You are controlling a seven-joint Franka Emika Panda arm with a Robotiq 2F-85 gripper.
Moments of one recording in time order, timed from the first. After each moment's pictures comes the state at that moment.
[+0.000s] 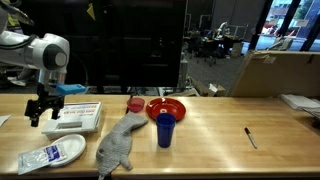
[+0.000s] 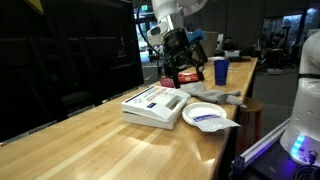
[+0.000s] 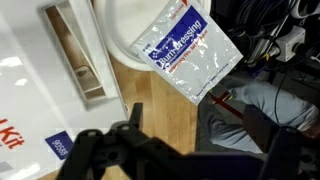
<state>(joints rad) 0.41 -0.25 0.31 -2.35 0.40 1.78 -1.32</state>
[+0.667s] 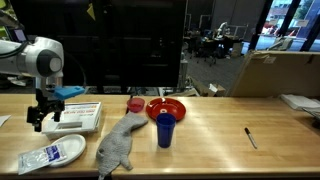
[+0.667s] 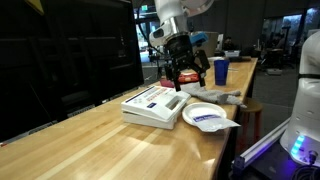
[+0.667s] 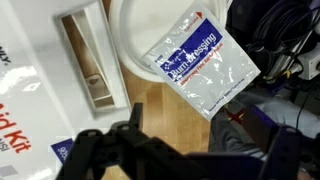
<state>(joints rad) 0.43 -0.29 0.34 -2.42 0.35 1.89 -1.31</state>
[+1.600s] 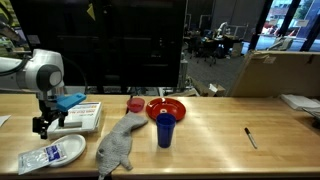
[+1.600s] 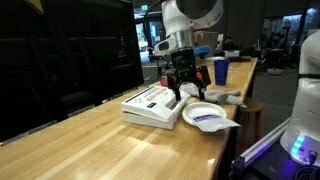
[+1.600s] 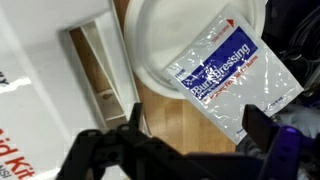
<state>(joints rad) 0.47 -0.29 0.34 -2.55 0.35 2.11 -1.31</state>
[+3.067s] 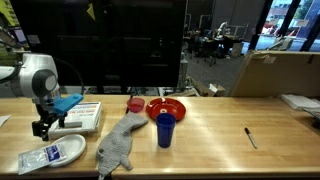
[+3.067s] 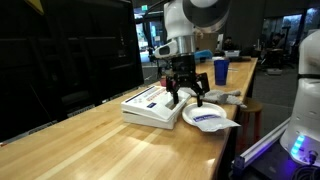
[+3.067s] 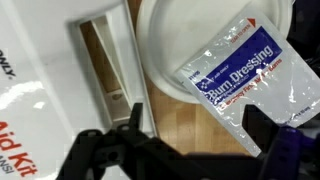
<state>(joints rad) 0.52 -0.29 0.34 -2.60 0.30 2.24 -1.25</state>
